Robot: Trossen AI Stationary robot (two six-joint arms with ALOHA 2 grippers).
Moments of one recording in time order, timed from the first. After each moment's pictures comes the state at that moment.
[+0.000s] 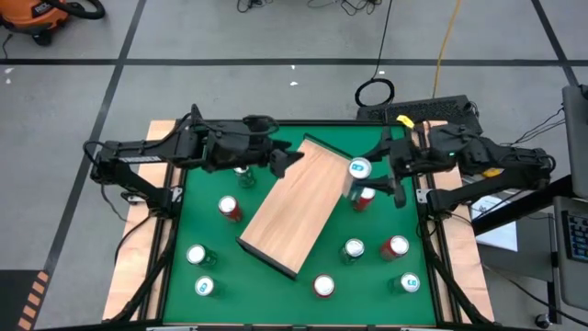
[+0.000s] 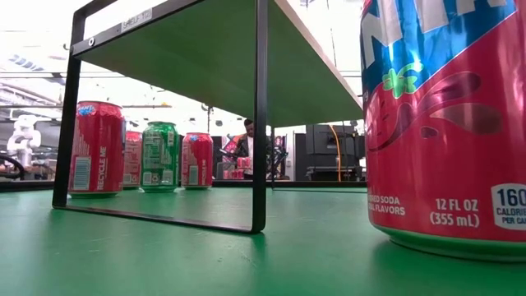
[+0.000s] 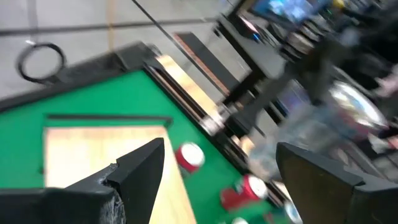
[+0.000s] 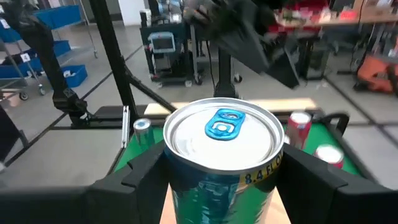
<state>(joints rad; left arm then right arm) -0.03 1.46 1.65 -0.54 -0.30 -0.76 0.06 0.97 1.32 -0.48 -0.03 0.10</state>
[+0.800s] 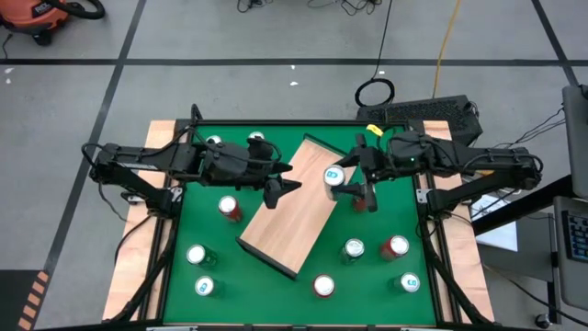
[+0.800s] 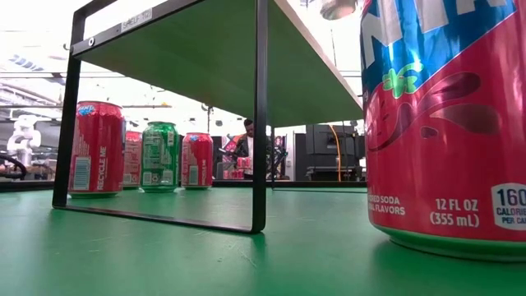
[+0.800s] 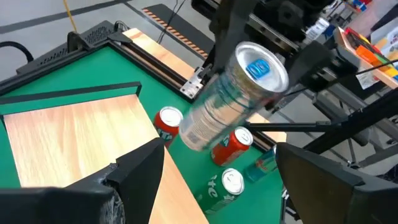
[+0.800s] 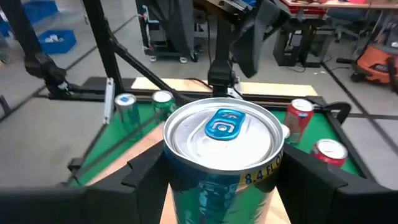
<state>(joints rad) -0.14 1.46 1.65 -0.59 -0.26 -0.64 0.02 1.13 1.31 -0.42 -0.06 -0.01</state>
